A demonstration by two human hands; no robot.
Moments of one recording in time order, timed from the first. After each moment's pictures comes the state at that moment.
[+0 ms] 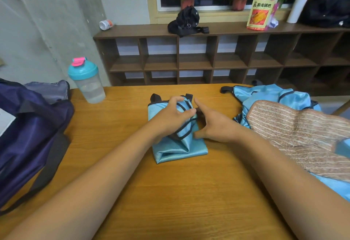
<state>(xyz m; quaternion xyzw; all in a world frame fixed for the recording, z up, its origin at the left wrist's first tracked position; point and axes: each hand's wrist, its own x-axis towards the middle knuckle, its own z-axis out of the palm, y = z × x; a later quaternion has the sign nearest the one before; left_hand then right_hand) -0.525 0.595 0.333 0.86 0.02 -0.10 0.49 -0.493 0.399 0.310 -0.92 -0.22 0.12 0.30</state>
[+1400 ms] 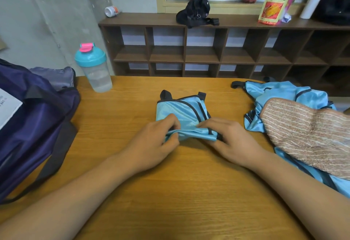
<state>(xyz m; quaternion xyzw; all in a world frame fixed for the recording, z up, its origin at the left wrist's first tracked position) -0.604 0.663 0.308 0.91 -0.21 0.05 0.34 -0.548 0.393 0.287 -0.88 -0.38 -0.07 0.27</state>
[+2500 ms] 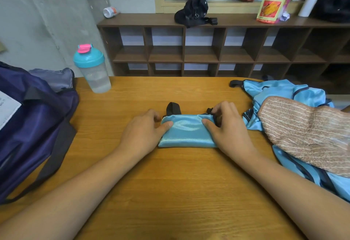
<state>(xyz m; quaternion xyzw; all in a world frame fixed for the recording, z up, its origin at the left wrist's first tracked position) -0.575 0.671 0.295 0.97 0.05 0.05 0.25 -0.541 0.410 0.277 -0.92 -0.13 -0.16 0.34</state>
